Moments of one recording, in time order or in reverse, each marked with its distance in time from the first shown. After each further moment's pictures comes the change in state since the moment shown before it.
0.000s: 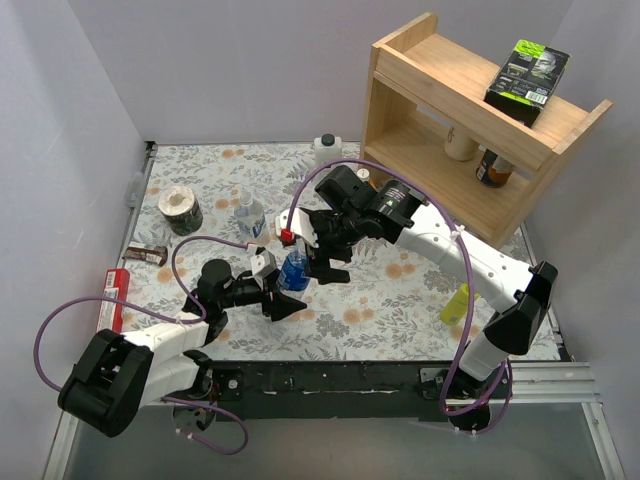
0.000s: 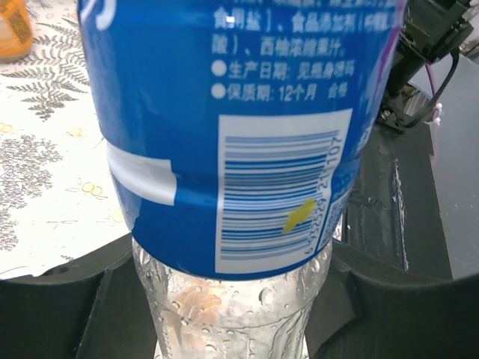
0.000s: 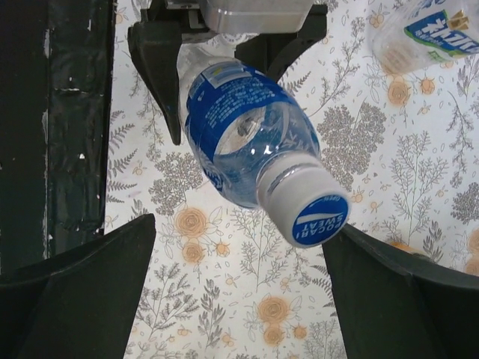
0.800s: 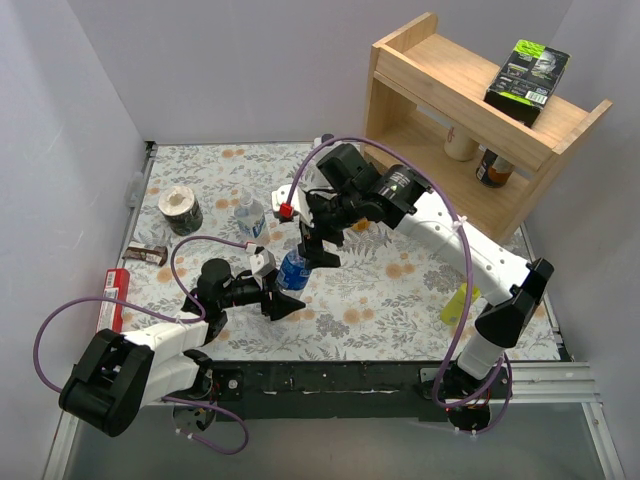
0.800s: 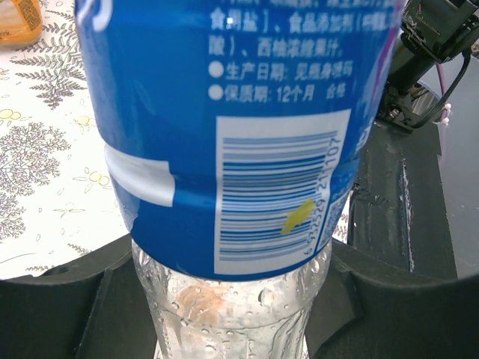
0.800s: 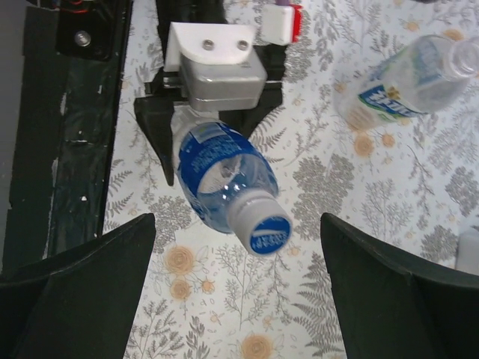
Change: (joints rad) left arm 0.017 0.003 0.000 -0.021 0.002 0.008; right arm -0.058 0.056 0.162 0.019 -0.117 0.018
